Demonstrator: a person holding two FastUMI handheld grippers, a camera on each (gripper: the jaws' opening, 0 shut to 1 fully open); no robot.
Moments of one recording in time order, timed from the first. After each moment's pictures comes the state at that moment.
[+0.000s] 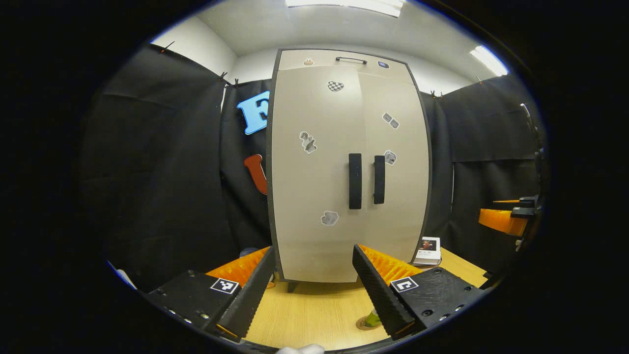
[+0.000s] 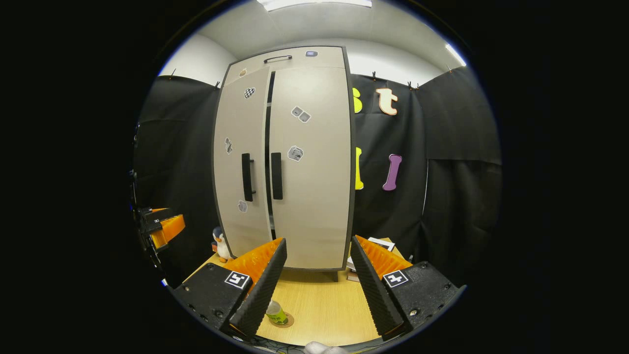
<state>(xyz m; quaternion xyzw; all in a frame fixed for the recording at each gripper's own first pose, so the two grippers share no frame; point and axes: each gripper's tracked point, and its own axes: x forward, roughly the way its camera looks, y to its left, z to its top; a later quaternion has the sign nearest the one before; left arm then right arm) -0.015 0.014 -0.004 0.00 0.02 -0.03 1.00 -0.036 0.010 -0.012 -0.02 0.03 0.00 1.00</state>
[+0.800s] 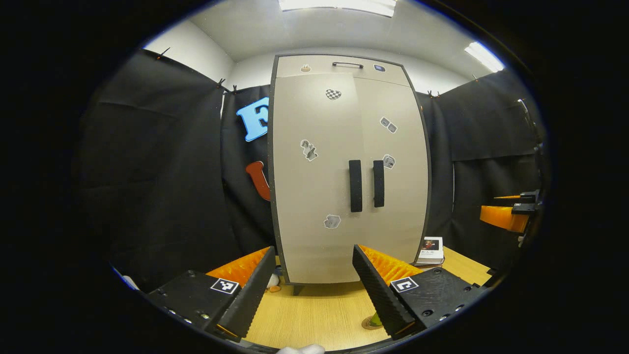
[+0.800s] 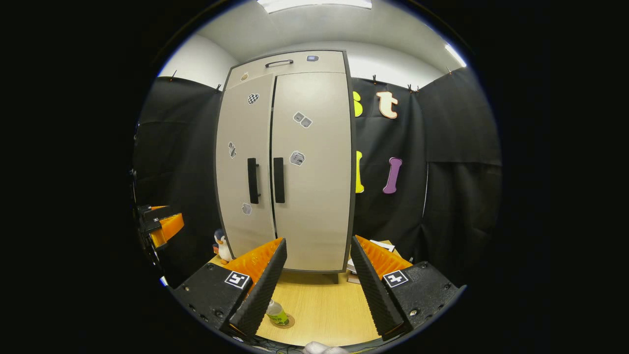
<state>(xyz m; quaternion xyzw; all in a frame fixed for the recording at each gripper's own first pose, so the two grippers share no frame) -0.021 0.014 0.002 0.01 0.02 -0.04 1.00 -0.043 0.012 -0.009 -0.02 0.02 0.00 1.00</state>
